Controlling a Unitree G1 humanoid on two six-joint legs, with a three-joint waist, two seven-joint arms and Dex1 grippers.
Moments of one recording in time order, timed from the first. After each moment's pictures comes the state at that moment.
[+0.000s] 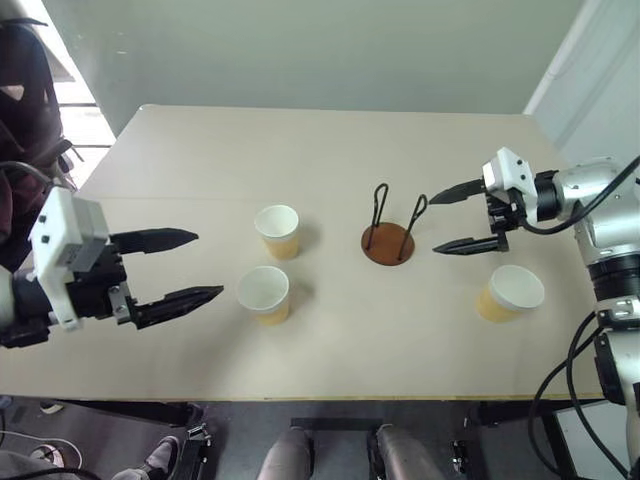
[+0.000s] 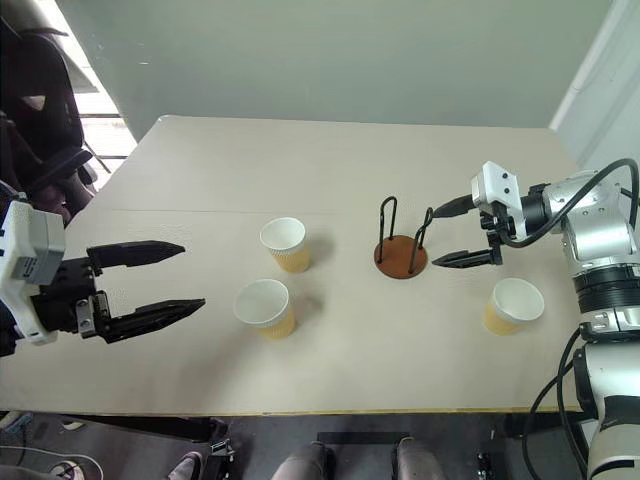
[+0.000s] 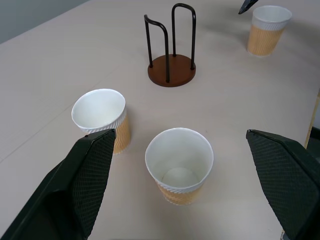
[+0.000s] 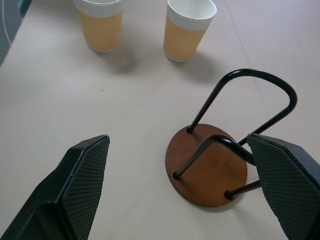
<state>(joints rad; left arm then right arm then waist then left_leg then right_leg) 0.04 1.08 0.72 -0.52 -0.85 0.76 -1.06 -0.97 -0.80 0.17 0.51 0.23 0.08 1.57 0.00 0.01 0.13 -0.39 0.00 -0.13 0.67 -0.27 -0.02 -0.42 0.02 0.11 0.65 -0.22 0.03</state>
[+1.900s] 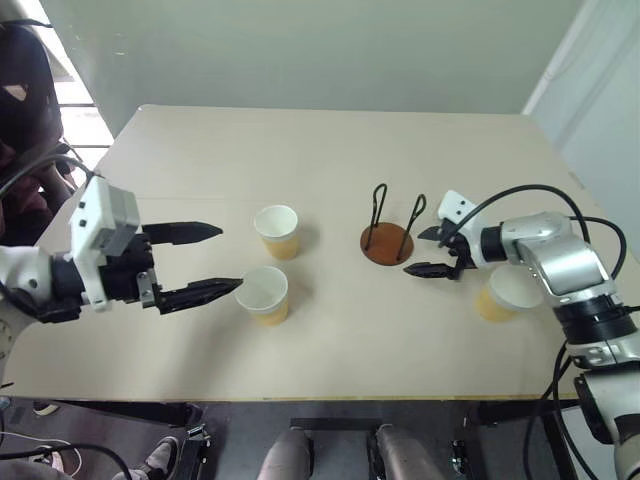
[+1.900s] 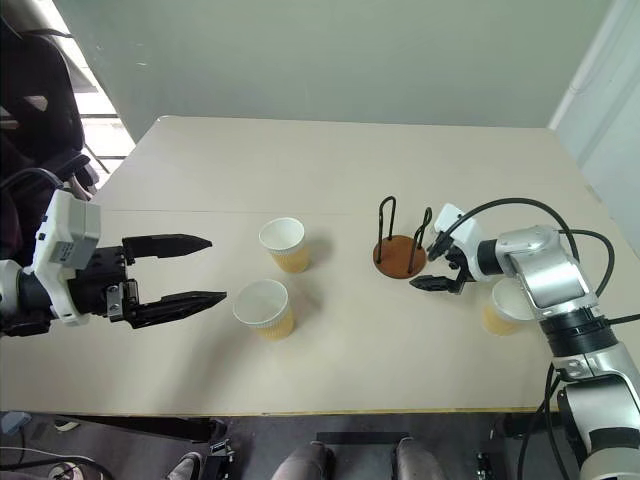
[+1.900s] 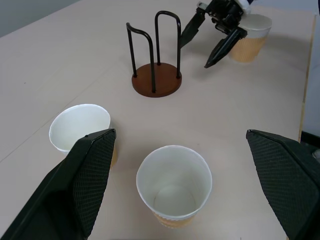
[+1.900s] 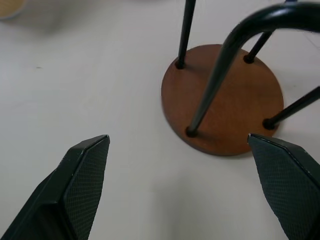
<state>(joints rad) -0.12 1.08 0.53 -0.44 -0.83 0.72 -1.07 -0.76 -0.71 0.24 0.14 0.13 0.67 1.11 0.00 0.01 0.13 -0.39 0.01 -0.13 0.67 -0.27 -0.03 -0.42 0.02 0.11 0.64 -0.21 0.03</state>
